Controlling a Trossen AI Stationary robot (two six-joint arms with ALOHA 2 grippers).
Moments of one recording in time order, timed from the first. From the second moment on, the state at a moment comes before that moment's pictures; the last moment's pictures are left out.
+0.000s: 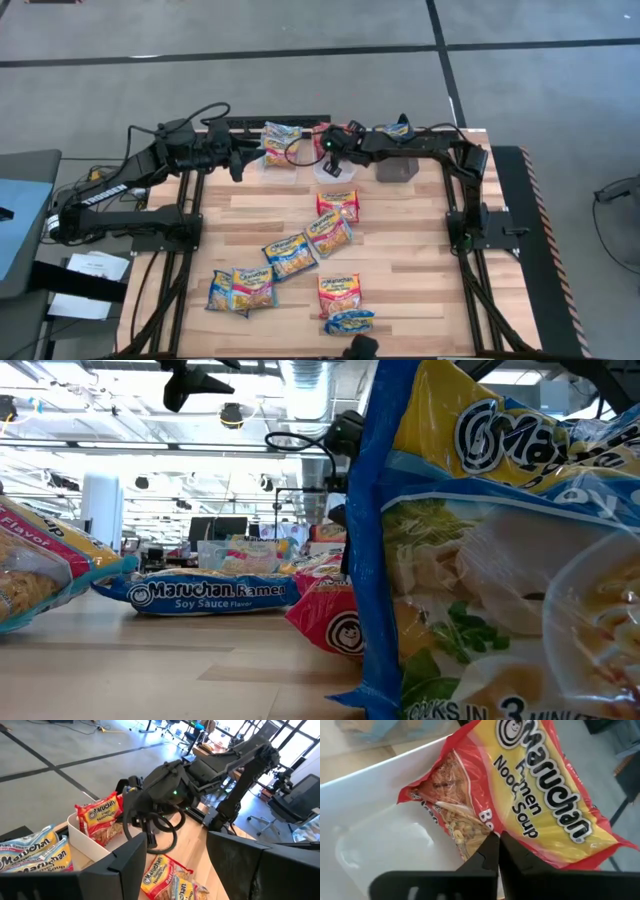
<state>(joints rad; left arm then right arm) 0.45 0.82 0.93 -0.27 0.04 -0.43 -0.42 1.97 1.44 -0.41 0.47 -0.08</state>
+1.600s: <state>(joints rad) 0.45 0.82 0.93 -0.29 0.04 -0.40 -0.51 2.08 1.66 -0.76 -0.23 0.17</state>
